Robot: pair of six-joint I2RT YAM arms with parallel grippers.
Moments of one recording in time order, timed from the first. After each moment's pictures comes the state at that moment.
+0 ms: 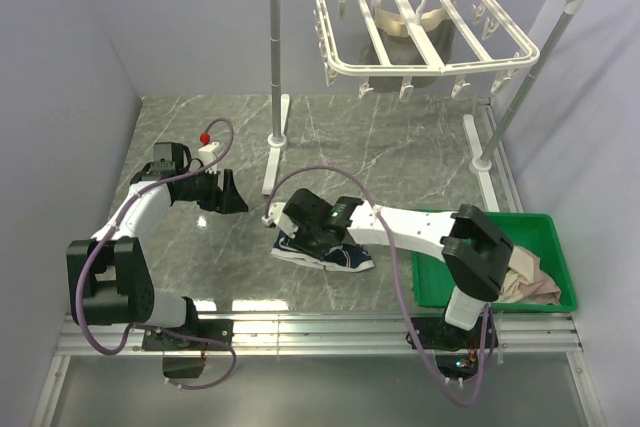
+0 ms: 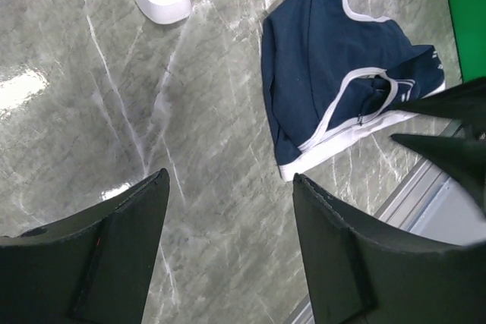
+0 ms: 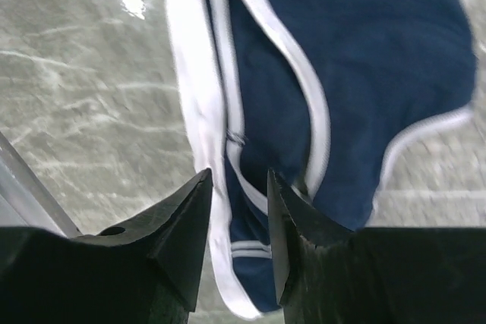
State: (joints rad) left arm 0.06 1.39 0.89 -0.56 0.78 0.20; right arm 1.05 1.69 1.18 -0.58 0.00 -0.19
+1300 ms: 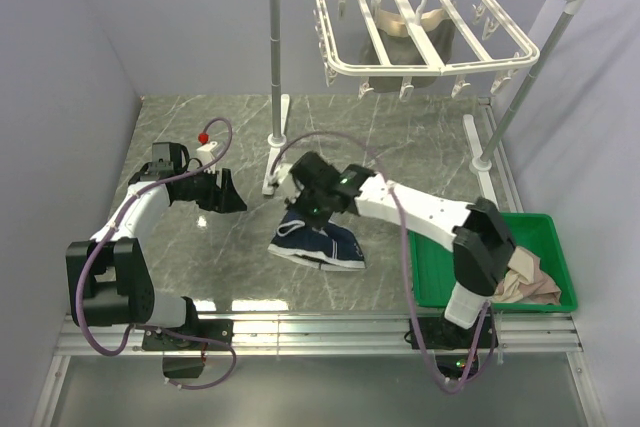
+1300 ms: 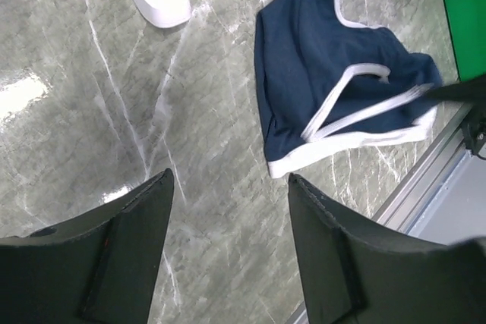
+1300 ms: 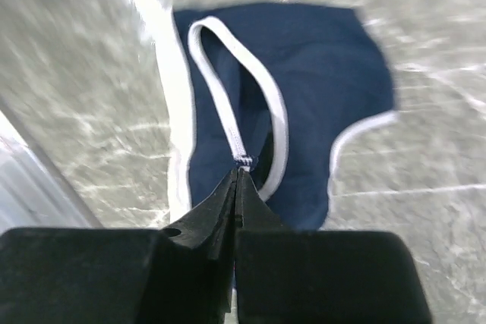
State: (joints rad) left arm 0.07 1.38 0.89 -0.56 0.80 0.21; right arm 0.95 1.74 1.39 -0.70 -0.08 -0.13
